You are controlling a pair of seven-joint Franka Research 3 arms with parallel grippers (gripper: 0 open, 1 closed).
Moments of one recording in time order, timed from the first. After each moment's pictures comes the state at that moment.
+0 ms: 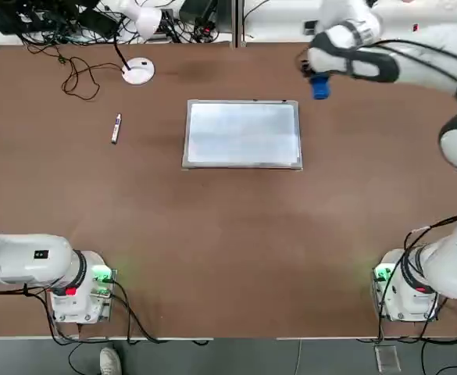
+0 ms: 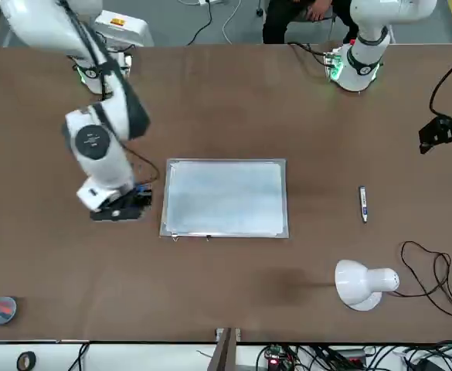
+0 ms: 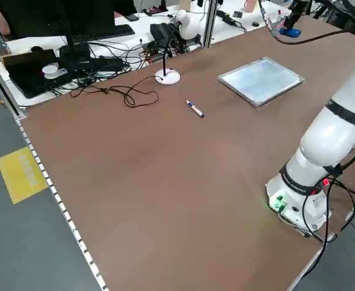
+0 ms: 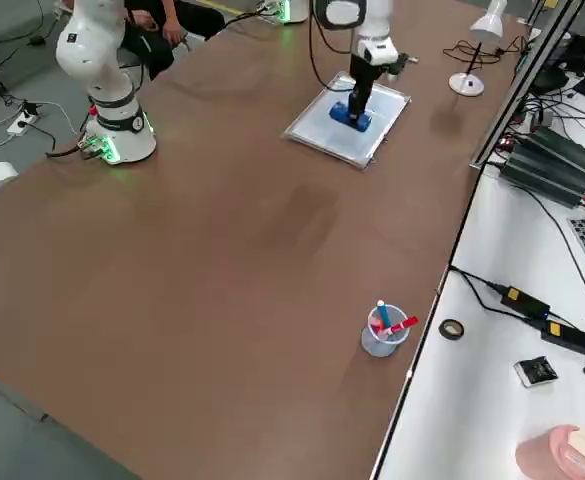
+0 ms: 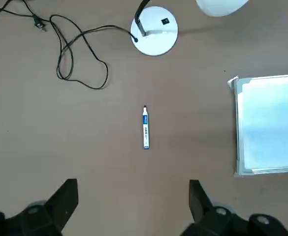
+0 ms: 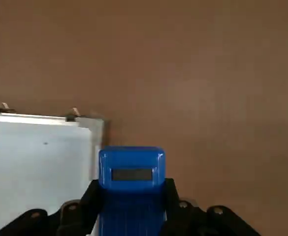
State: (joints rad) left arm 0.02 0.01 -0.14 -1.58 0.04 1.65 -0.02; right arm 0.42 0.36 -0.07 -1.76 -0.11 2.16 0.34
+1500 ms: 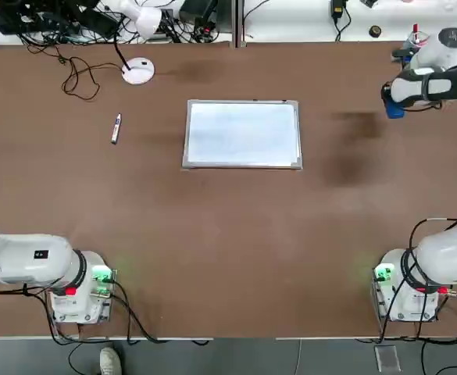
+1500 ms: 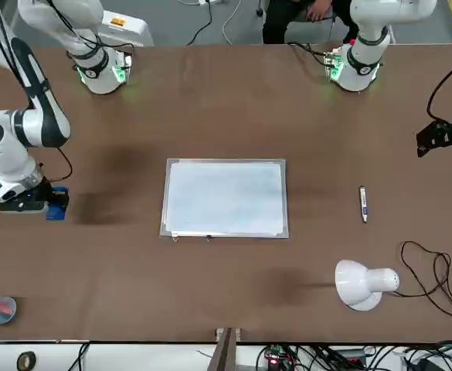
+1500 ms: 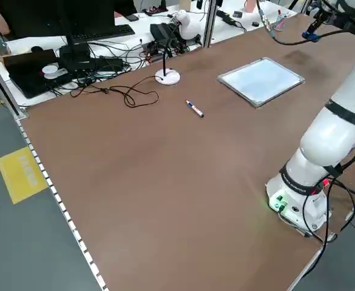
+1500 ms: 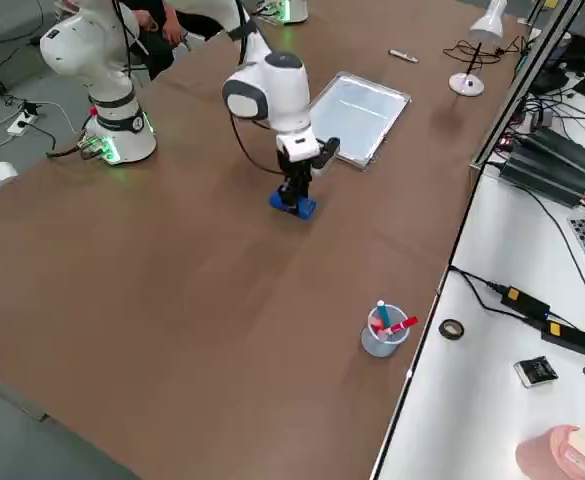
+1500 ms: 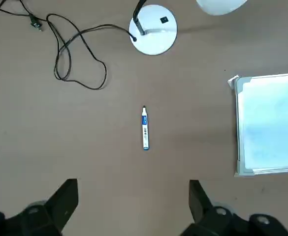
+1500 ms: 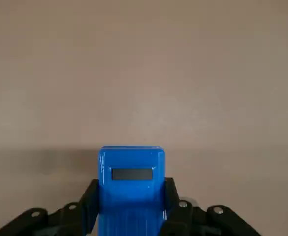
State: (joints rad) left arm 0.02 0.02 -0.14 -1.58 0.04 1.66 -0.01; right arm 0.00 0.28 -0.06 -2.25 -0.14 2.76 0.03
